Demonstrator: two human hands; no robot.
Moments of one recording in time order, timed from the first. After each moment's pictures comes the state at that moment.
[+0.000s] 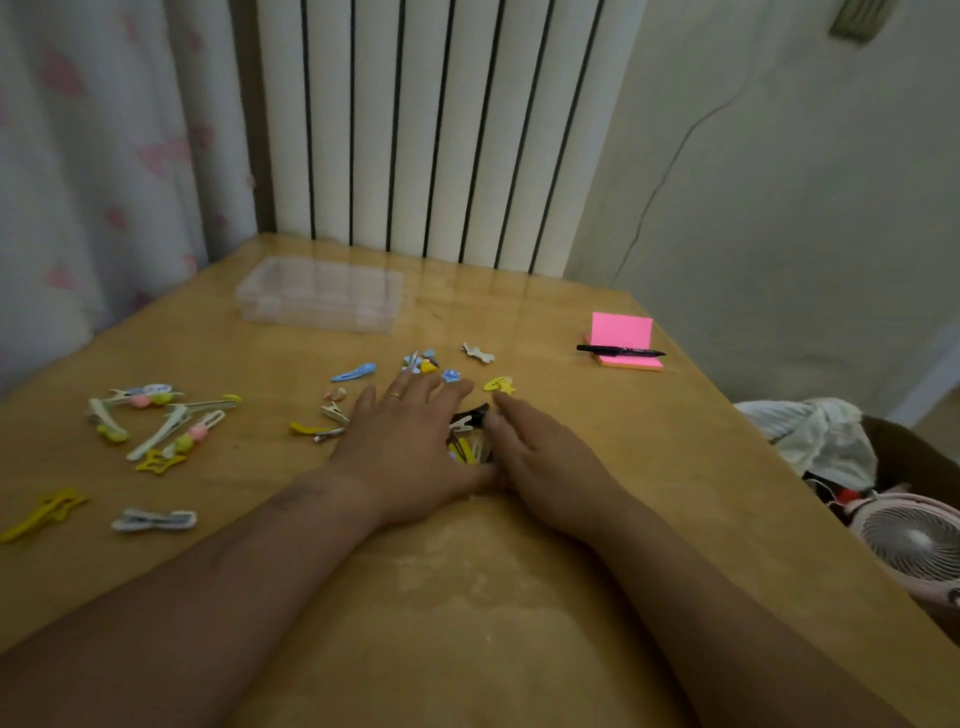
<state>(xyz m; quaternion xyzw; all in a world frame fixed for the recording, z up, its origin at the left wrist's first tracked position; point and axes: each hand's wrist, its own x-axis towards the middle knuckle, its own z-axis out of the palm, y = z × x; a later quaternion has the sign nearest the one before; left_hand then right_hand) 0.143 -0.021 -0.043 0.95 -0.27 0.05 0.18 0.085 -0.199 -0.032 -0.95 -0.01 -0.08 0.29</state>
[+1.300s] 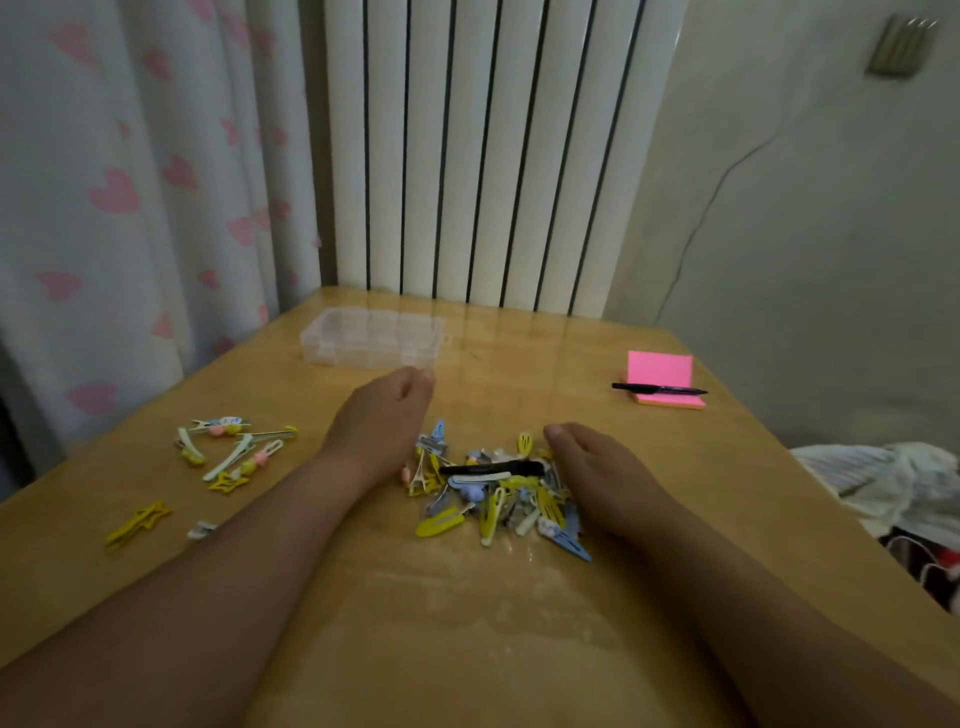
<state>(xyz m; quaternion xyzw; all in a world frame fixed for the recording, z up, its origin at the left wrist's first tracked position) 0.168 0.018 -0.019 0.89 -0.11 0.10 0.43 0.099 -0.229 -0.021 -0.94 0.01 -0.07 0.34</state>
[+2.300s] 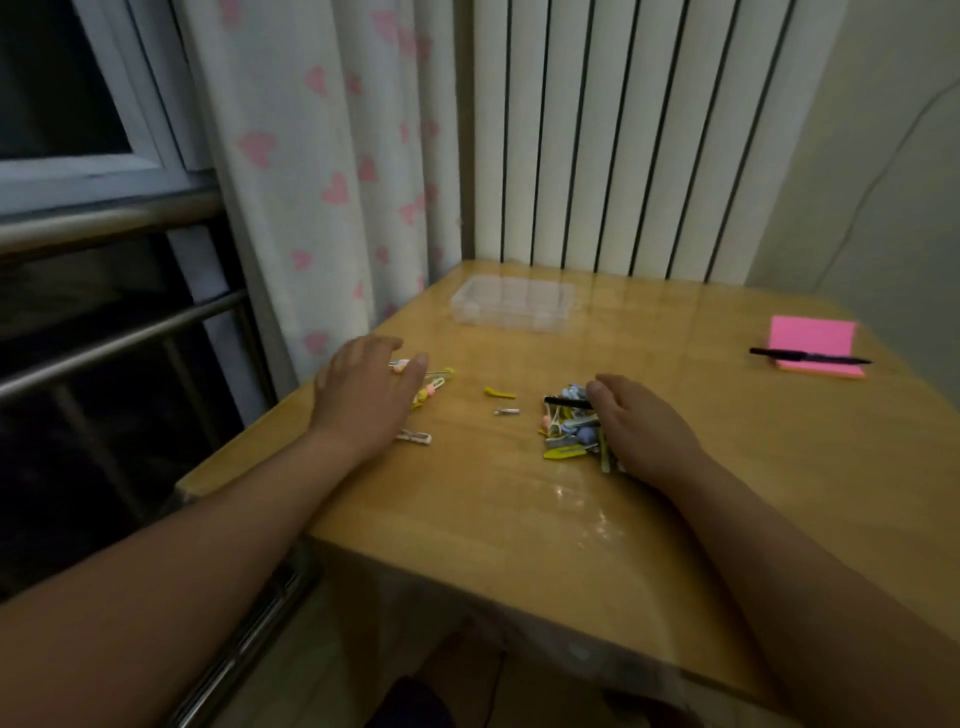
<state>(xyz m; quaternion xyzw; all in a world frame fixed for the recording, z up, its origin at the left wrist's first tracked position) 0.106 0.169 -0.037 0.95 0.05 0.22 0.23 0.098 -0.150 -0.033 -0.94 -0.06 -0.09 0.31</state>
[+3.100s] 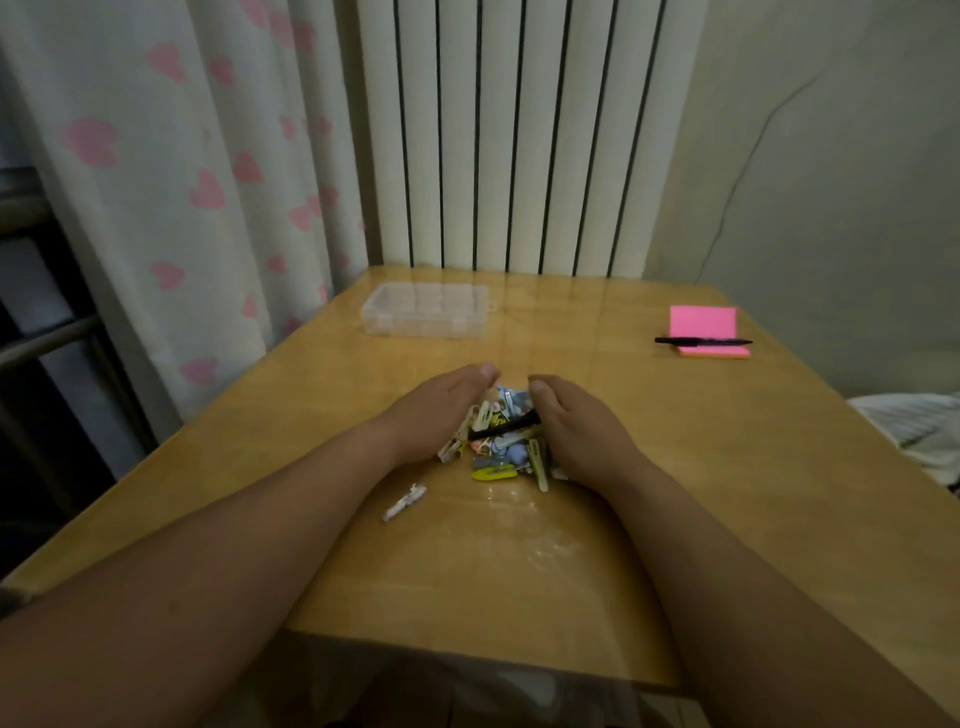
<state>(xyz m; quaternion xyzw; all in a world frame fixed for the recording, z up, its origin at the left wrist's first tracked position) 0.141 0.047 -0.024 0.89 -0.23 -0.05 0.39 0.094 -0.152 -0.032 -0.93 -0.01 -0.12 0.35</state>
